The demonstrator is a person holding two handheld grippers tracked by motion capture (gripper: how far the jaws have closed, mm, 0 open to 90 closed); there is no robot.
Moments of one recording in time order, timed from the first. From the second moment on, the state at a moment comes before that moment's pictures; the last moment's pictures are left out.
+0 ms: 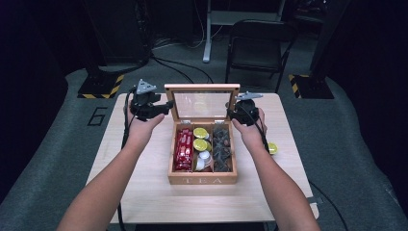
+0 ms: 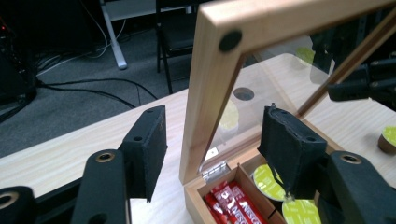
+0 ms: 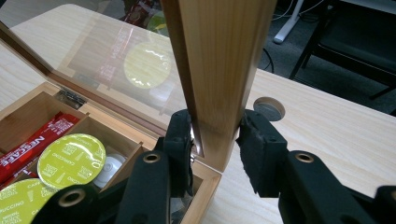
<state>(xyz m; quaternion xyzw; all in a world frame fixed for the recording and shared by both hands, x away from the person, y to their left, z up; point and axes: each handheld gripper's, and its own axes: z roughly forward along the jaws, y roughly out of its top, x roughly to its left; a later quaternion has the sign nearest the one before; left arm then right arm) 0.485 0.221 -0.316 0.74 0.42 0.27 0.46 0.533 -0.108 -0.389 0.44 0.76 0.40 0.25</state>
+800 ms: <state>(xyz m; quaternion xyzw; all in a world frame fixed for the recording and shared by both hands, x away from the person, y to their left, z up) 0.476 0.215 -0.314 0.74 0.40 0.28 0.46 0.522 -0.111 -0.394 0.43 0.76 0.41 0.25</state>
